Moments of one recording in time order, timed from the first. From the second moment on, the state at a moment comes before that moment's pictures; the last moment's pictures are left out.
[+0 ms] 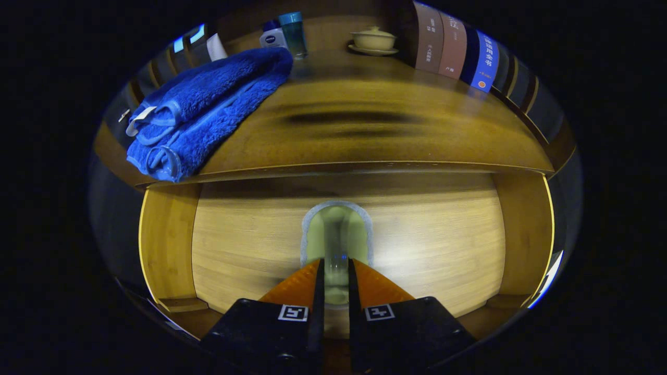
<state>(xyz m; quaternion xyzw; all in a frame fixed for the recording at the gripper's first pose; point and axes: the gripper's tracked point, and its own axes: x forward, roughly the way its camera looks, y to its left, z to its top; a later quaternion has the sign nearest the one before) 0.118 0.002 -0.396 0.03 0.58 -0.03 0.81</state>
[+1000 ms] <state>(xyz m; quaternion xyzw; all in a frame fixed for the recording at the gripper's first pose) 0.133 -0.003 -0.220 0.07 0.41 -0.01 0.91</state>
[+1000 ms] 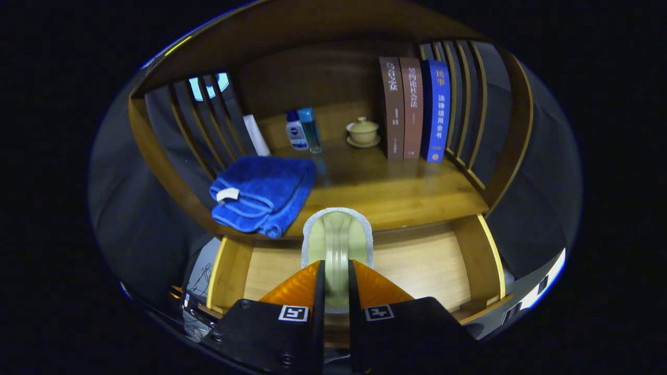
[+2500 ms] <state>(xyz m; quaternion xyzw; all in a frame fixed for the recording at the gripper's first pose) 0.302 -0.017 -0.259 0.05 0.44 -0.04 0.90</state>
